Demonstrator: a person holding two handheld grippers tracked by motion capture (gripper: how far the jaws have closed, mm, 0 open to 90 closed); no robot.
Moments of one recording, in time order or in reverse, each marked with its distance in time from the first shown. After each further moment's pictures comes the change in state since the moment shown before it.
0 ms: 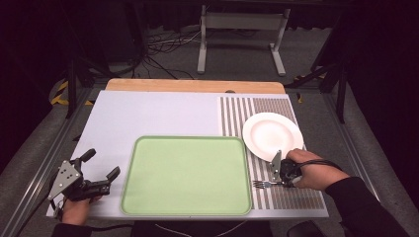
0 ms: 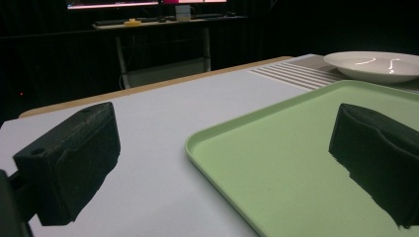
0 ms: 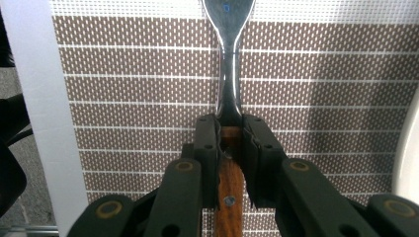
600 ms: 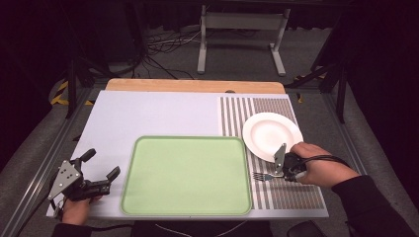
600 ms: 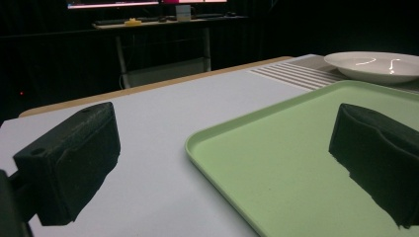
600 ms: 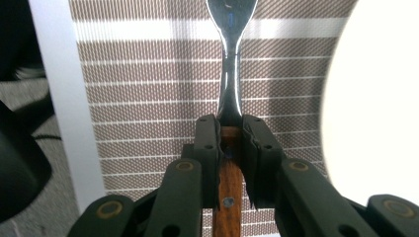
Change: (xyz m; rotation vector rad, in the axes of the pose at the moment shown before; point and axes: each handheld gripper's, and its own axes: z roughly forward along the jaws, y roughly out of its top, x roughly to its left) left arm 0.000 0.000 0.000 0.001 0.000 -0.003; right arm 0.002 0.002 -0.040 -0.025 -0.067 0.047
